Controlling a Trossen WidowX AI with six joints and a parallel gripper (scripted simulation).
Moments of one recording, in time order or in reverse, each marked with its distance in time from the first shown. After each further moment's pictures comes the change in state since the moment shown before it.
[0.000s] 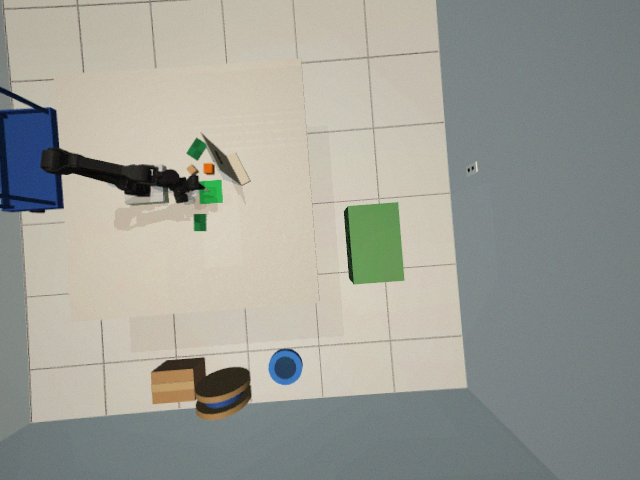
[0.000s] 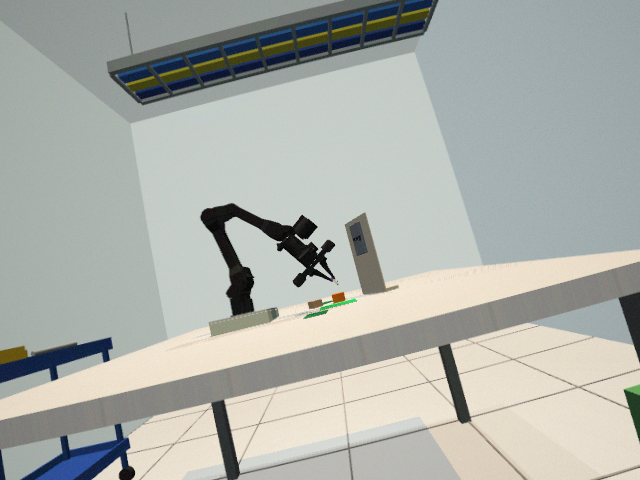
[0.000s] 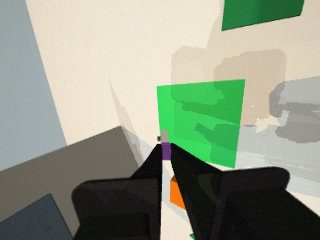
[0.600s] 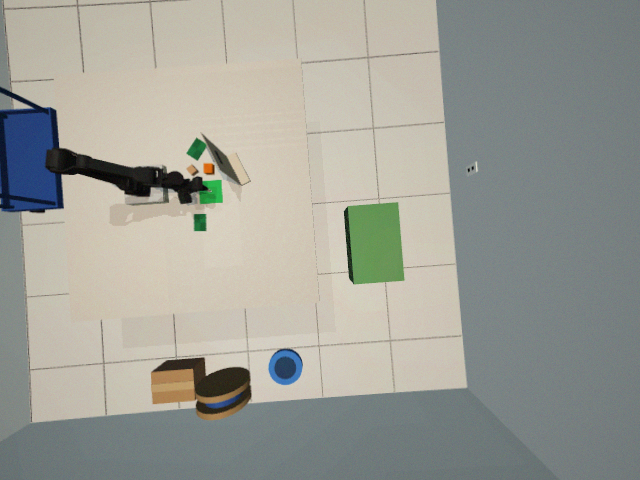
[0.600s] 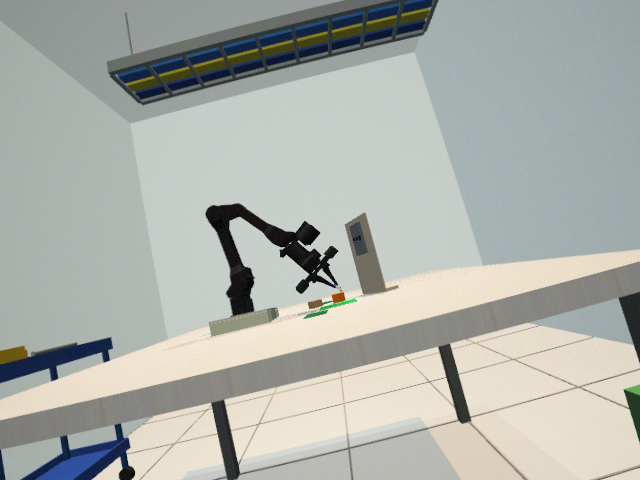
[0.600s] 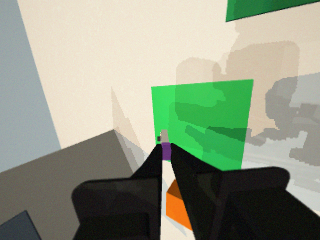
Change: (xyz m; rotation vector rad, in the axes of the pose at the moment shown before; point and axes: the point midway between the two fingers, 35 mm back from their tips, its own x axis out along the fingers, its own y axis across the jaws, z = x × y) arm 0.021 -0.009 0.000 -0.004 -0.001 0.001
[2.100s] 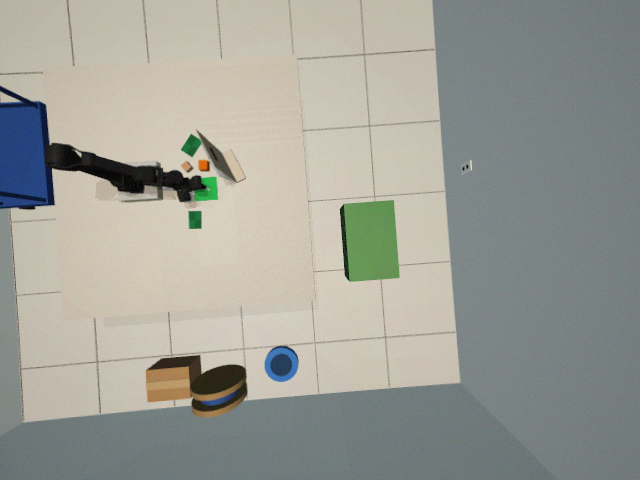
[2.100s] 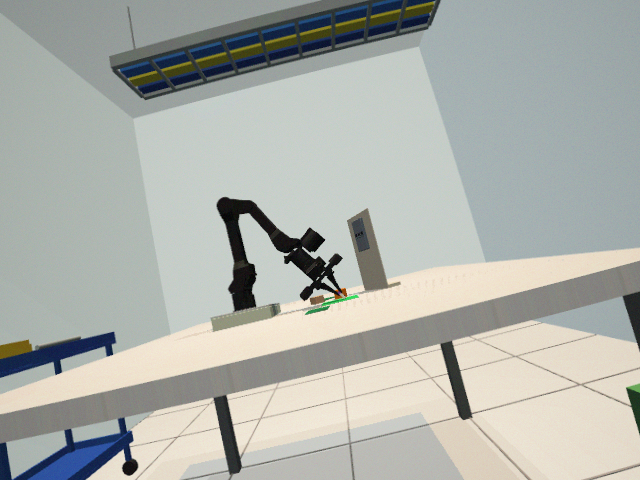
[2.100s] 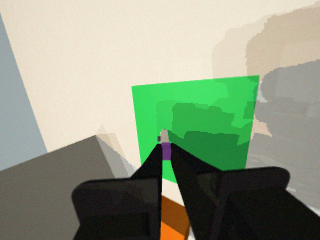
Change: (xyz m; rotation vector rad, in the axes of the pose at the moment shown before) arm 0.030 -0.024 -0.001 0.000 0.005 -0.010
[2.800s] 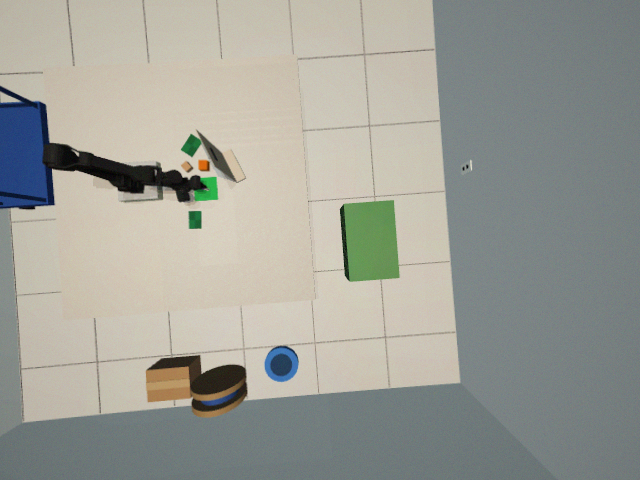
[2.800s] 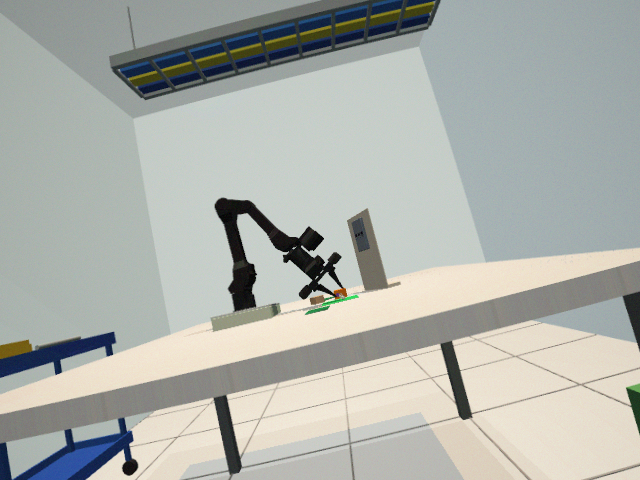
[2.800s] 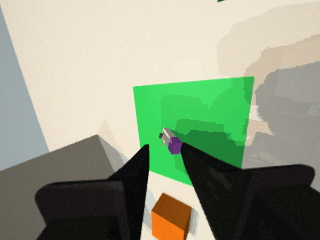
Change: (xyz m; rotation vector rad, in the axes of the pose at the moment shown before) arm -0.005 0.001 0.000 0.002 -0.002 0.001
